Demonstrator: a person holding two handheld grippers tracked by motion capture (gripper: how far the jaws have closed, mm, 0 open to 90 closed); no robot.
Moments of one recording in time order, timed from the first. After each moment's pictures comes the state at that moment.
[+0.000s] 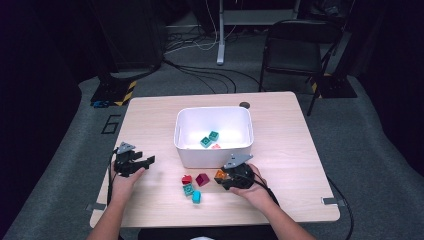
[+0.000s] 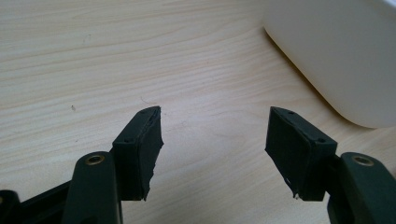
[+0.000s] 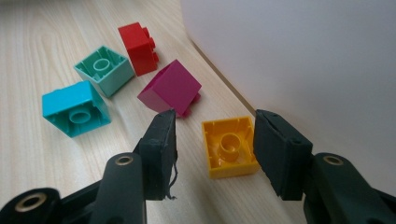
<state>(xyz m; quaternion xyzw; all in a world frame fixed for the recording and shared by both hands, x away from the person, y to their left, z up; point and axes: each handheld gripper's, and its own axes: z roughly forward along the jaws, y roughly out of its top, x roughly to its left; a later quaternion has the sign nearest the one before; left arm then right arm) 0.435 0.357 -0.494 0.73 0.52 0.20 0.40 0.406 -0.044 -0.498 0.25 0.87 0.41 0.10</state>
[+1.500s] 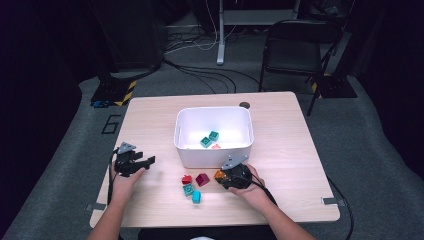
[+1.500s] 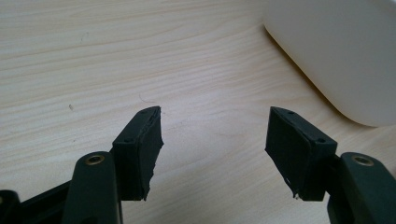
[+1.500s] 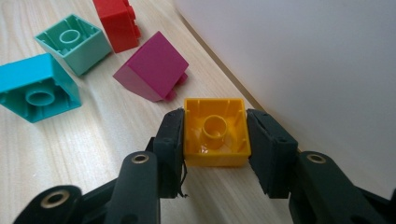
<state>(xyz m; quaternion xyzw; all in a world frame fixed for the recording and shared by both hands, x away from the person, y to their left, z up) 0.436 0.356 -0.495 0.73 0.52 0.20 0.40 0.414 -0.039 -0.512 0.24 0.88 0.39 0.12</state>
